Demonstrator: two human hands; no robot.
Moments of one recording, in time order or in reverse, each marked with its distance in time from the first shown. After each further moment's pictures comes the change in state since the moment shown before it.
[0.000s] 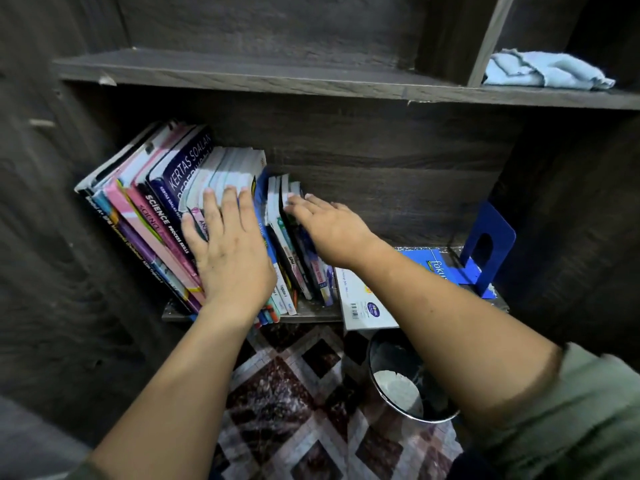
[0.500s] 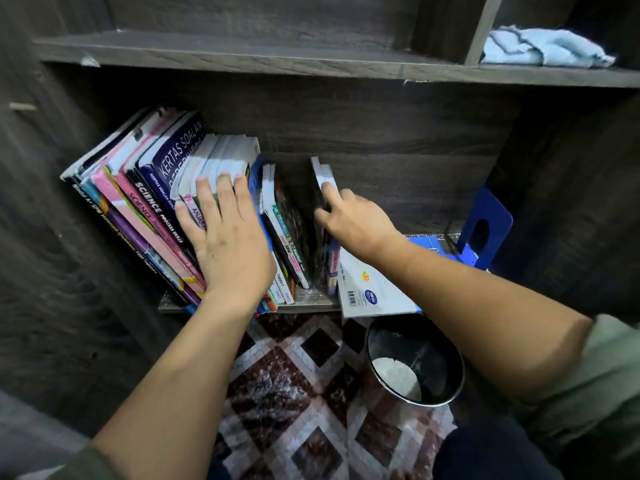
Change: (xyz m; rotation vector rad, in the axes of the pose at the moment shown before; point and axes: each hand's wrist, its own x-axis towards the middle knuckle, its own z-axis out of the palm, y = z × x) left_hand 0.000 0.005 0.009 0.079 0.032 -0.014; right_hand -0.025 0.025 0.015 -0.479 0.079 -0.024
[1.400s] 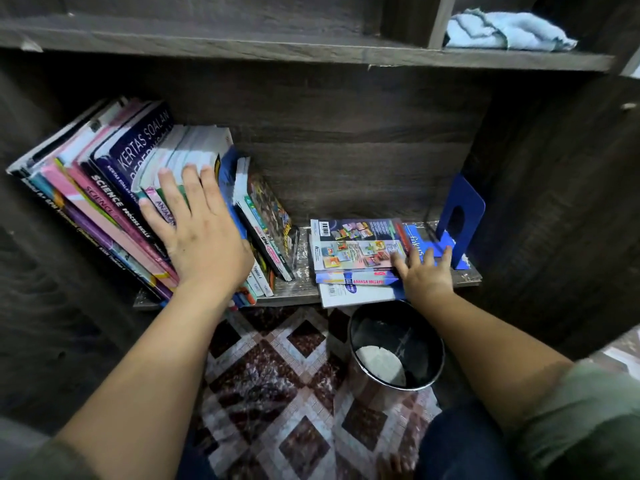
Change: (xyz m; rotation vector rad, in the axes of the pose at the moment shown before) left_hand -0.001 0.006 -0.001 -0.031 -0.056 -0.031; right_hand -0.128 0.025 0.105 0.003 -0.777 0.453
